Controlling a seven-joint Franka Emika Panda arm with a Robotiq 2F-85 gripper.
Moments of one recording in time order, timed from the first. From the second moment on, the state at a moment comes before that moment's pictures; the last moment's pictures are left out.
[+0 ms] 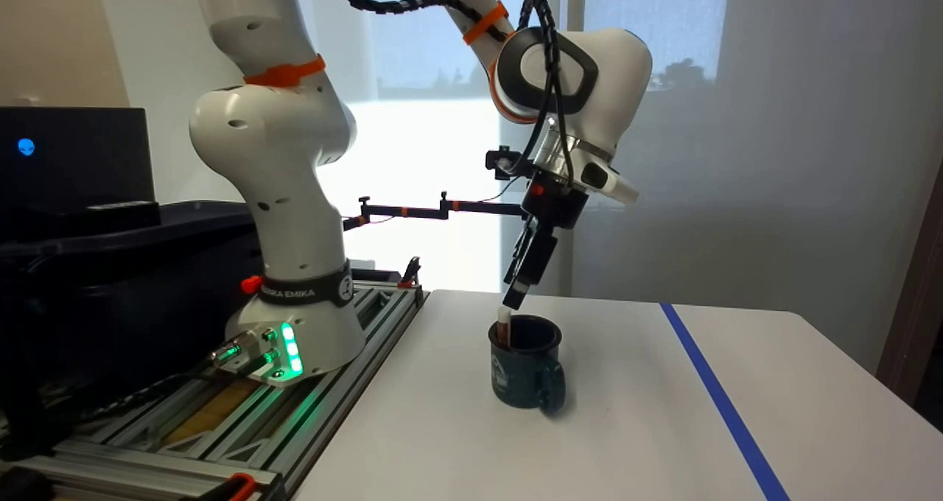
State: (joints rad) arm 0.02 -0.18 0.05 -2.67 -0.16 2.09 0.07
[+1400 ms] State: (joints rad) arm 0.02 -0.11 0.04 -2.70 -0.16 2.22 0.07
